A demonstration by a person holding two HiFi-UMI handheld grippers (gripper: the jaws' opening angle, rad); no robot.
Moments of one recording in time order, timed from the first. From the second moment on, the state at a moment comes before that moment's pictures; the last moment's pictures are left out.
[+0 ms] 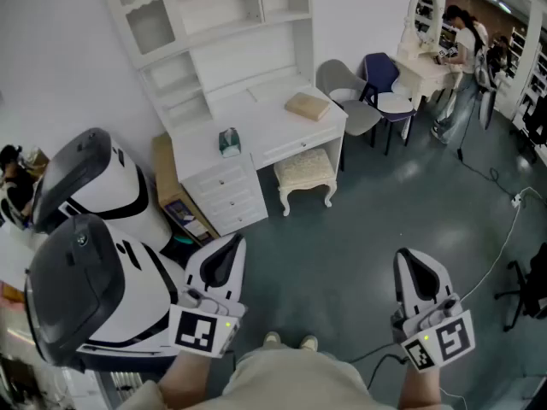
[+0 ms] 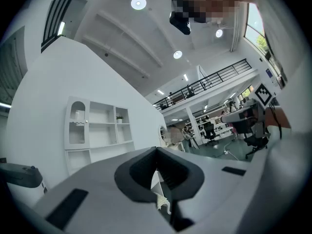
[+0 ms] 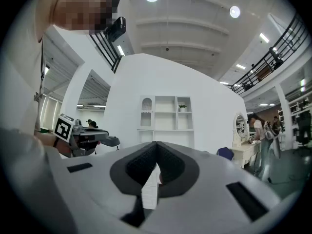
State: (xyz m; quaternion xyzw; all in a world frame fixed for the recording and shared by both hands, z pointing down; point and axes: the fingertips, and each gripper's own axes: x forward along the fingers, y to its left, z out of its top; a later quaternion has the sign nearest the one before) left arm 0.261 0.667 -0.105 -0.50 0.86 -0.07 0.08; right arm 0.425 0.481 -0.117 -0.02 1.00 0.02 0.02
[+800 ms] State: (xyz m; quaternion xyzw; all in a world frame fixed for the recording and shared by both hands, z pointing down) left arm 0.278 0.628 -0.093 -0.51 0.86 -0.07 0.06; right arm 0.444 0.444 -0.107 -0.01 1.00 -0.03 0.03
